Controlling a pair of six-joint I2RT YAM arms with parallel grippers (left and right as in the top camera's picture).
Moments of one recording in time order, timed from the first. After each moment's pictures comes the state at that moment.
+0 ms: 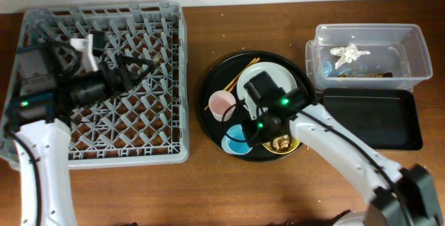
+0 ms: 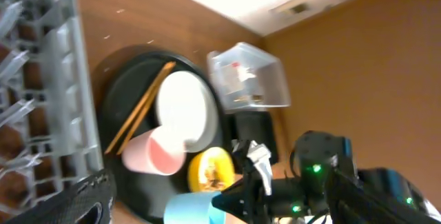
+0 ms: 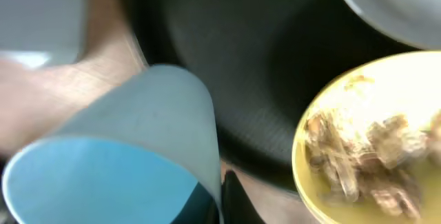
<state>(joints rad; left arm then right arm) 0.26 1.41 1.35 -0.83 1.06 -0.23 0.54 1.58 1.21 -0.99 -0.23 0.24</state>
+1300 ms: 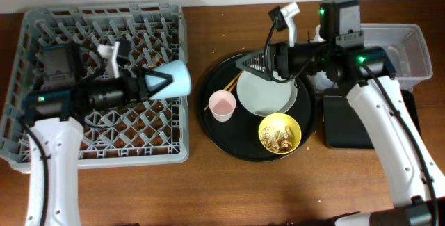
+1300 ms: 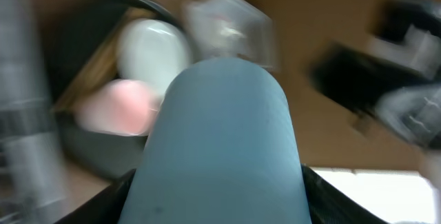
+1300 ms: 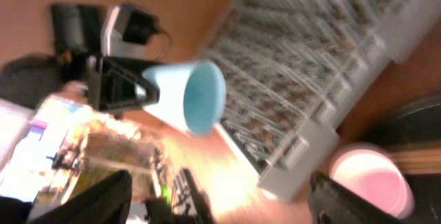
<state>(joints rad) 0.16 1.41 1.36 -1.00 0.98 -0.21 0.19 1.56 1.56 -0.81 -1.02 0.20</state>
